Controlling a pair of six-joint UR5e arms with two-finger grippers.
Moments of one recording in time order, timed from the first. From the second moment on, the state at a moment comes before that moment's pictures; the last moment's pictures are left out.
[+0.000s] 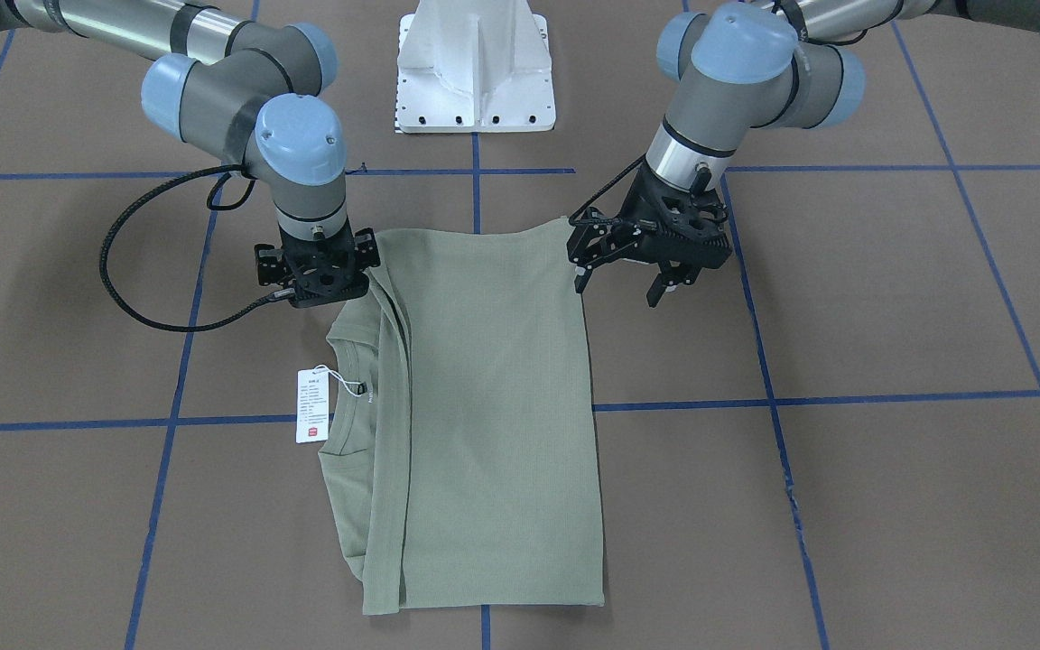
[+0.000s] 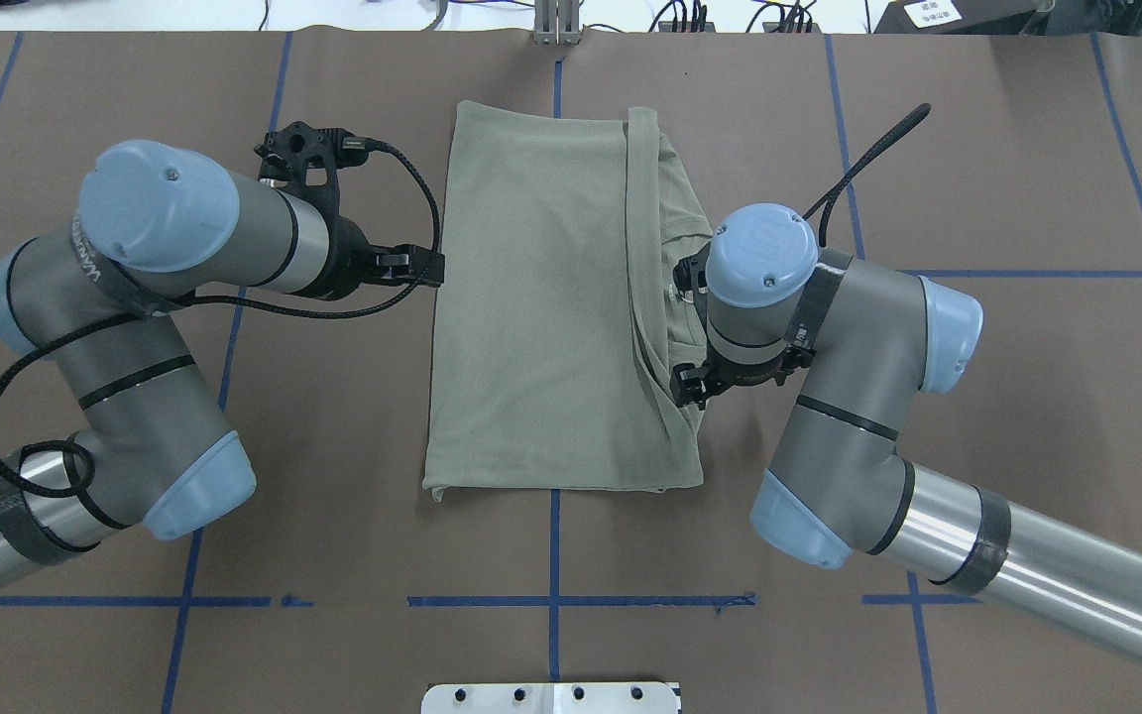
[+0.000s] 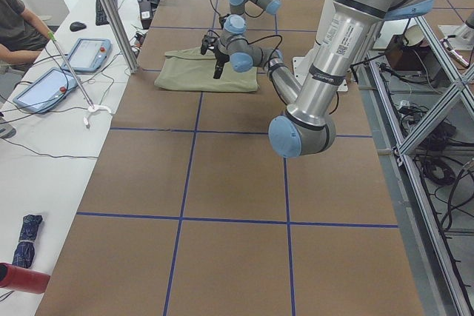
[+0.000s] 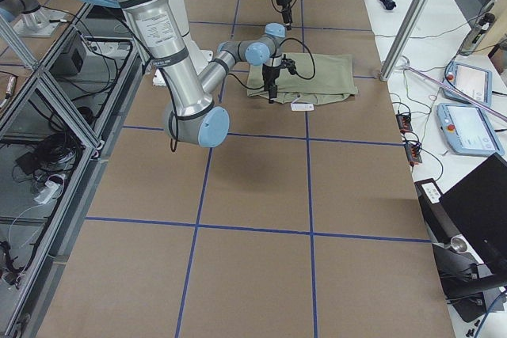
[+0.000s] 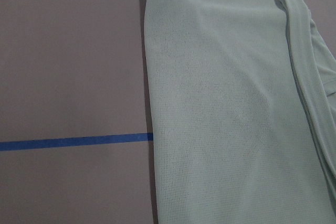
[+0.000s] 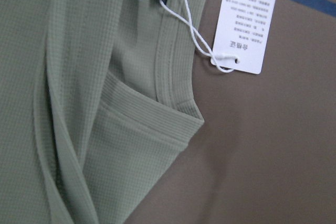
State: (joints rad) left arm -0.67 -2.06 -1.80 -1.93 -1.83 -1.14; right arm 0.57 -0.99 1.68 -1.74 1.90 0.82
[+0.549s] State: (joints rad) left arm -0.67 -2.06 -1.80 -1.93 -1.83 -1.13; right arm 0.56 -0.88 1.53 -1.69 1.90 0.83
